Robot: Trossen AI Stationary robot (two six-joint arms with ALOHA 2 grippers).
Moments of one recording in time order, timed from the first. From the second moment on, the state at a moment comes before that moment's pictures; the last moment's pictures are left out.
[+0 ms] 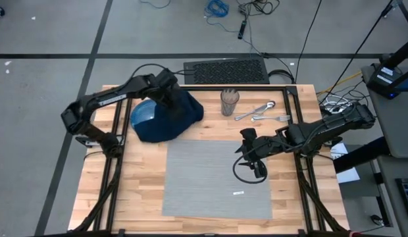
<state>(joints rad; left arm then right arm) 0.57 1.44 1.26 -0.88 0.23 -0.04 0.30 1.21 1.02 -0.61 0.13 -0.03</state>
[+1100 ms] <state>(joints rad) -0.23 1.51 1.40 -1.08 -0.09 -0.36 0.16 1.70 1.02 -0.24 0.06 -0.15</state>
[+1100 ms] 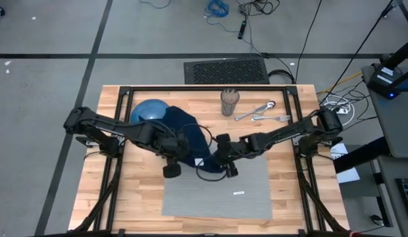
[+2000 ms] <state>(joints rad) -0.16 1.54 1.40 -1.12 -0.19 -0.35 0.24 1.71 0.78 0.08 0.05 0.01</state>
